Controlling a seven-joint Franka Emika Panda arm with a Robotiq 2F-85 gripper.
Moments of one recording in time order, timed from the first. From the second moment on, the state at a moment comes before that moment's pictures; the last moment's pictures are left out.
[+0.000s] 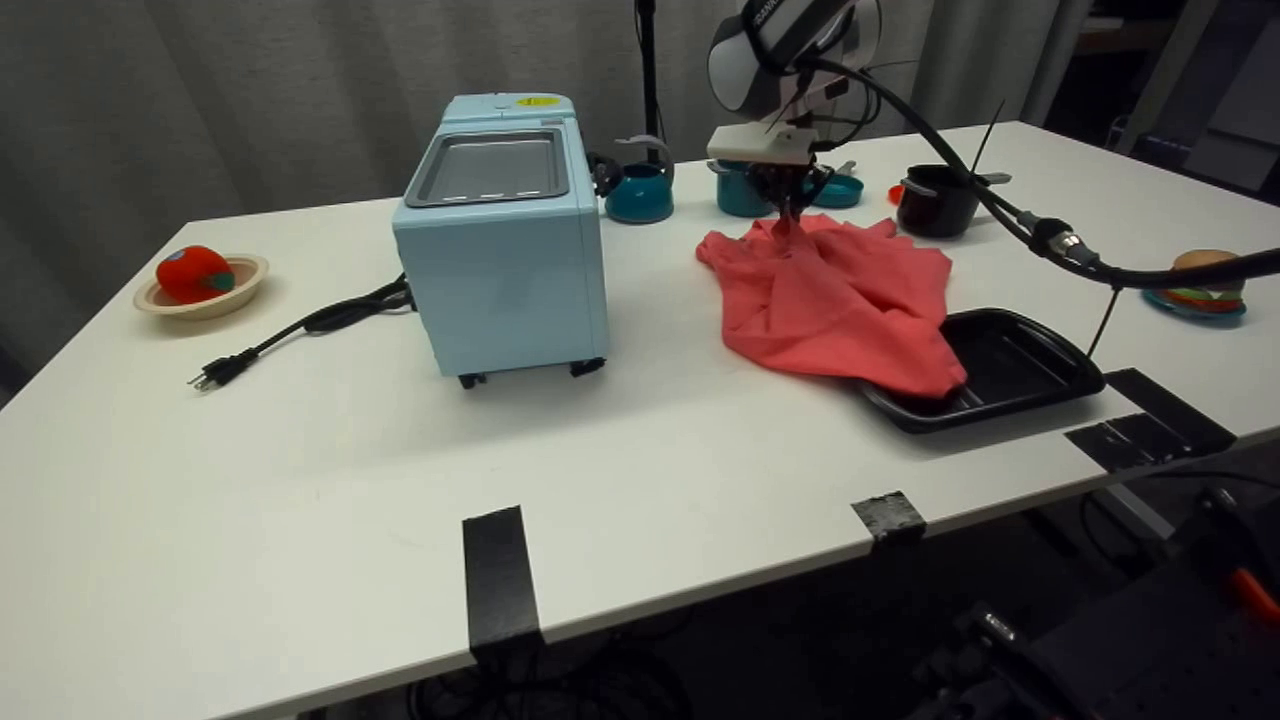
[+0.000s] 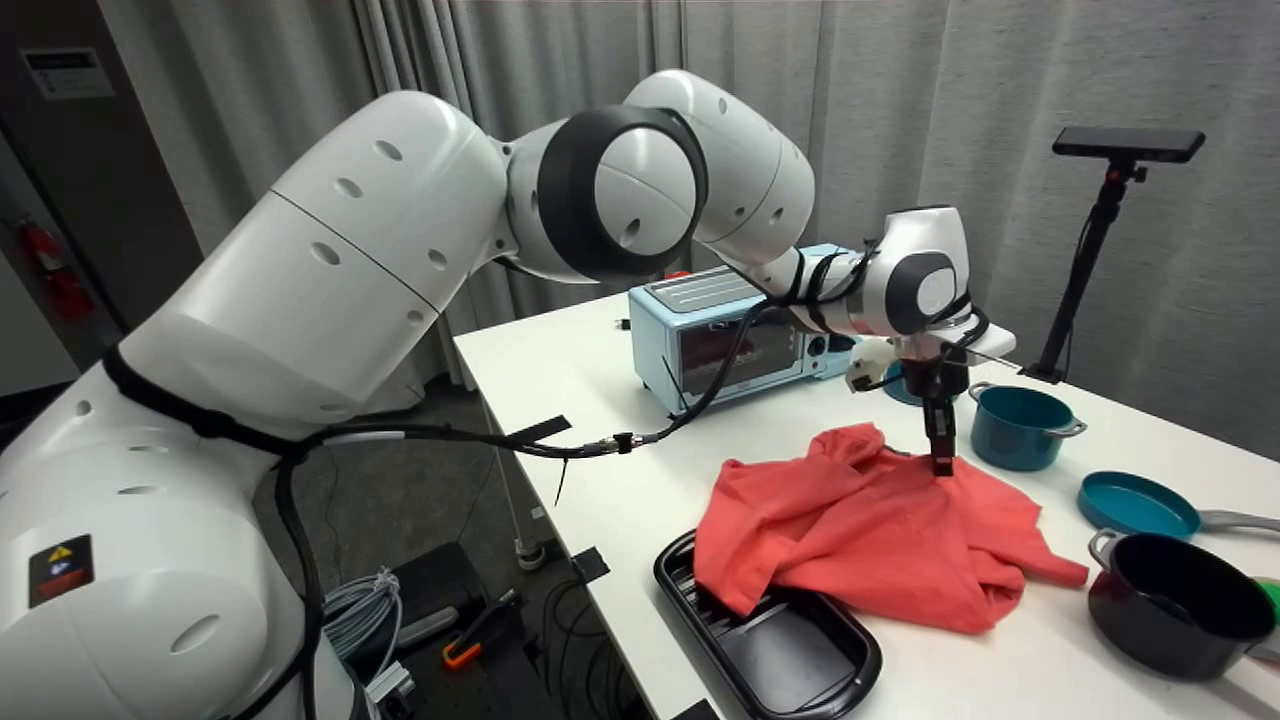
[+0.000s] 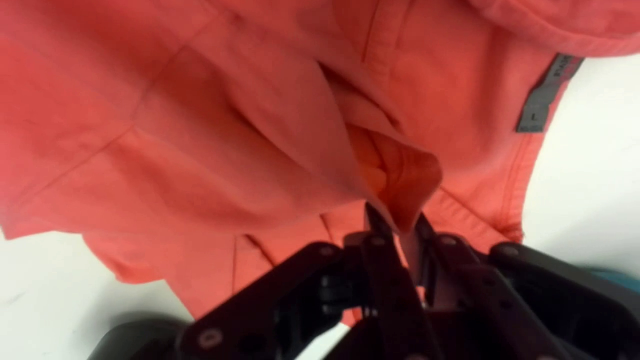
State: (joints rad) arm 0.10 0.94 -0.25 -1.26 -0.09 2.25 1.05
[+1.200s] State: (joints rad) arm 0.05 0.28 -0.31 -2.00 -0.39 2.11 0.81
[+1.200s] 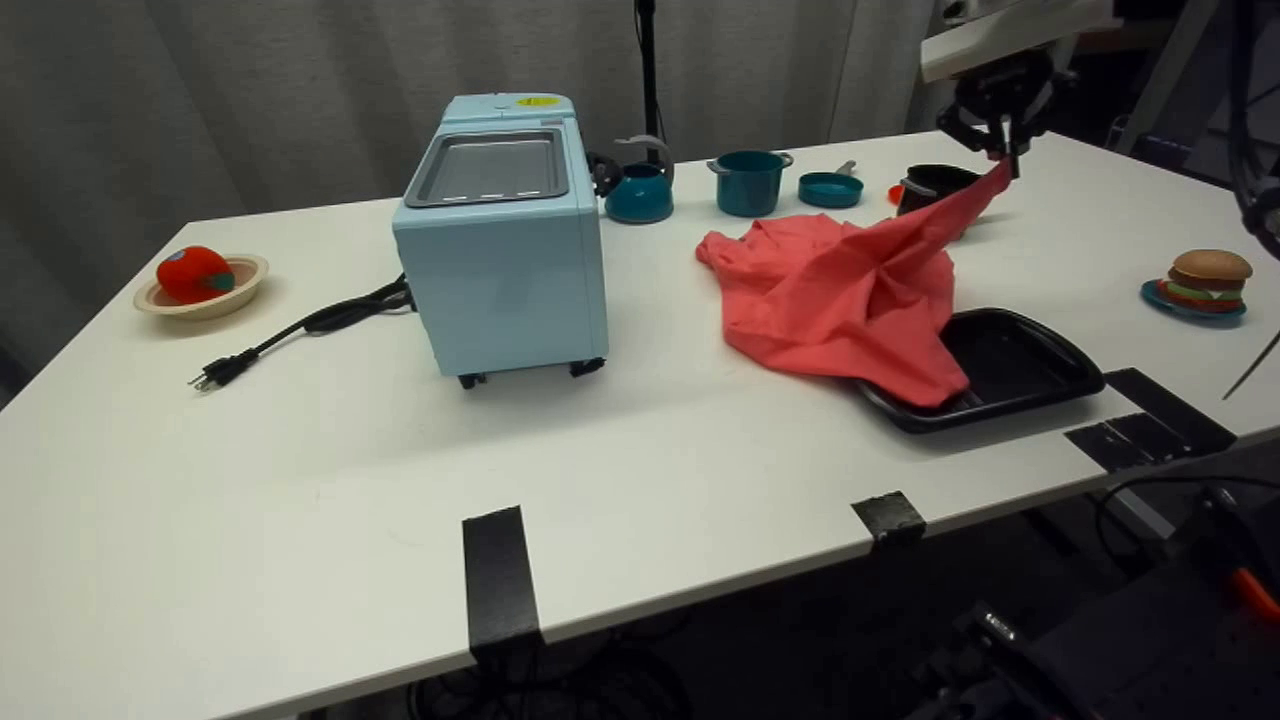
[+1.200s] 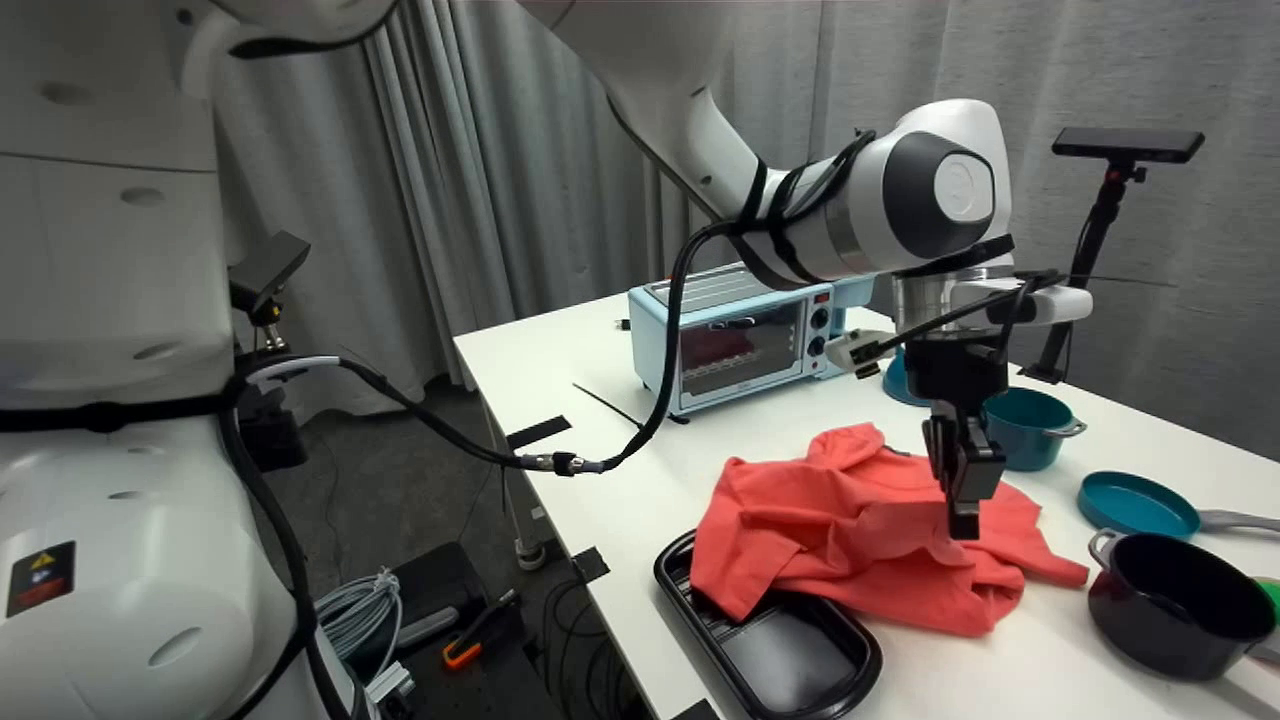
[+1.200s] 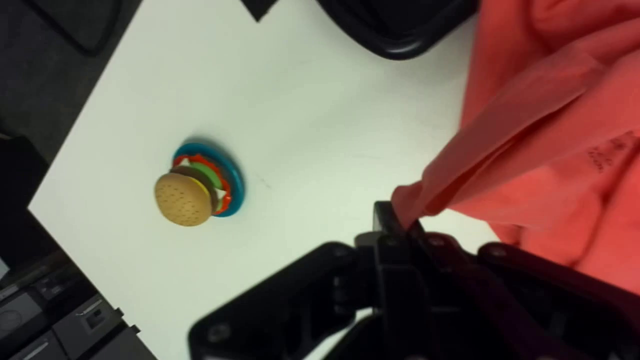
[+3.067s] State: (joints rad) arm -0.07 0.08 -0.11 -2.30 -0.30 2.34 0.87
